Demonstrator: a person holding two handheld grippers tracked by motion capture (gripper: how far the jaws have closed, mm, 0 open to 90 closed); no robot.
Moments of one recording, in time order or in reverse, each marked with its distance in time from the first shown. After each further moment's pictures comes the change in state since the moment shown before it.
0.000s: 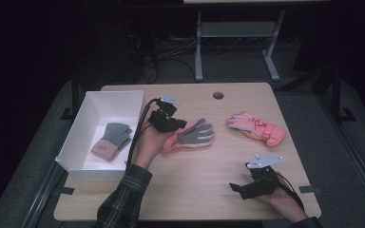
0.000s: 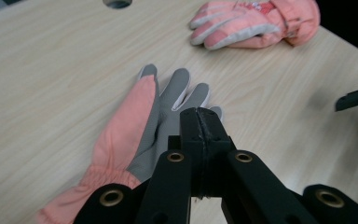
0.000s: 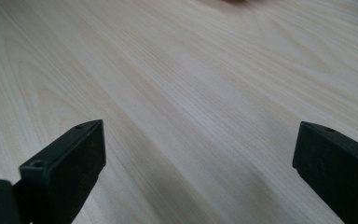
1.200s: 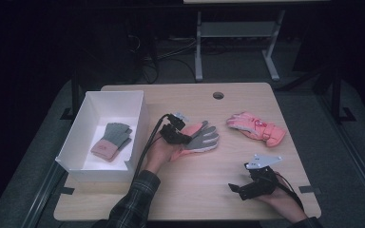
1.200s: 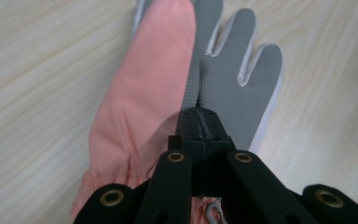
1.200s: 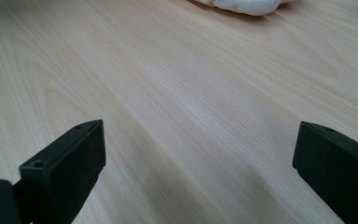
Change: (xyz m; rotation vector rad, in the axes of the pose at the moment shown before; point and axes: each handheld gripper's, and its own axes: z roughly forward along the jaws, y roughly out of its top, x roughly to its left) left arm 0.010 -0.039 0.076 0.116 -0.054 0.006; right arm 0.001 0.001 0.001 0.000 0.011 -0.021
